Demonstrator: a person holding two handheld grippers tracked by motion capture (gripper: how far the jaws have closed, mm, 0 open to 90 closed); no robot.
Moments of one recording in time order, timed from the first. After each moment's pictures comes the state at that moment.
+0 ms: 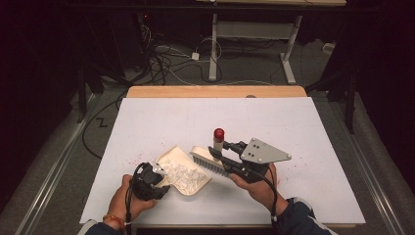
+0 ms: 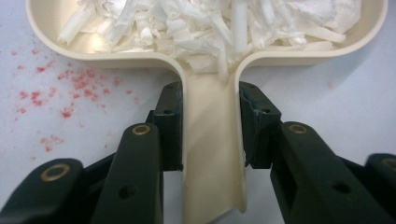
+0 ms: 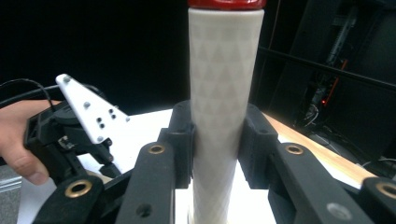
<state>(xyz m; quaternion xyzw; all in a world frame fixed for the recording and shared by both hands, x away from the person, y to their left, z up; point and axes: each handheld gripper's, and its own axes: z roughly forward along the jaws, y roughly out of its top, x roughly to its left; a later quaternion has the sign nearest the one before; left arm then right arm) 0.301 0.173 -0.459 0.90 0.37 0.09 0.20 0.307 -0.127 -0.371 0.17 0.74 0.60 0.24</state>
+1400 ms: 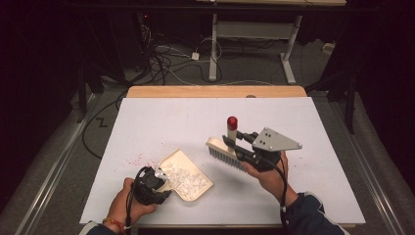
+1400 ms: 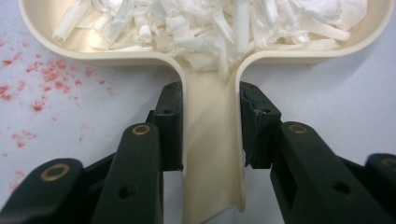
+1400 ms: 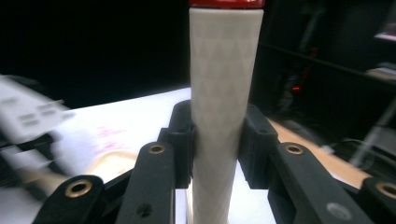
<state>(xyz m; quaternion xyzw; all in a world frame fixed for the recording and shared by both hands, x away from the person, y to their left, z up) 0.294 0.167 -0.462 0.91 0.36 0.08 0.19 0.334 -0.153 -0.366 0.21 0.74 0.57 0.27</state>
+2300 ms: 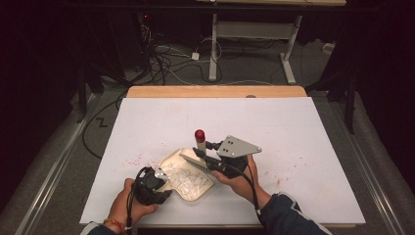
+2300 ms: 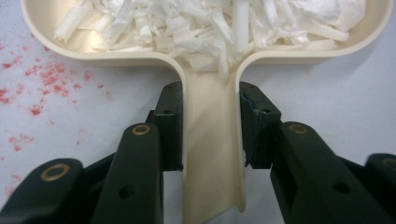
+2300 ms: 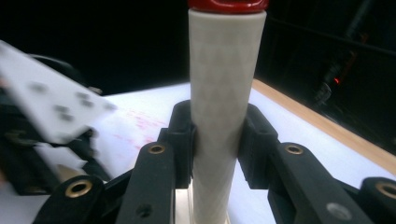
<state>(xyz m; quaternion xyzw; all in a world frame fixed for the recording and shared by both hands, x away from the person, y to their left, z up) 0.293 0.166 -0.464 0.91 0.36 0.08 0.20 0.327 -0.083 -0.394 0.17 0.78 0.56 0.22</state>
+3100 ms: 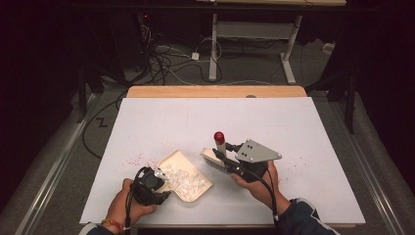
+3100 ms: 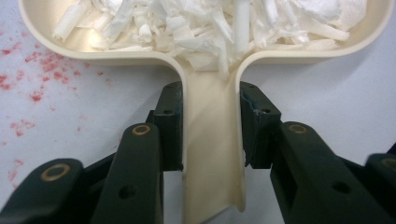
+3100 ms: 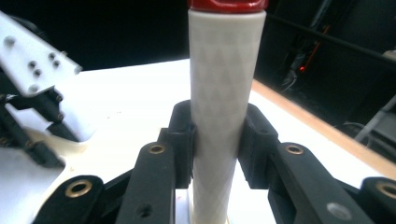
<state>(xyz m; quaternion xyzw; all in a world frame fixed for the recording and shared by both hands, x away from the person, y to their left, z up) 0.292 0.167 -0.459 0.91 0.37 0.07 0.18 0.316 -0.127 -0.391 0.20 0.78 0.53 0.27</state>
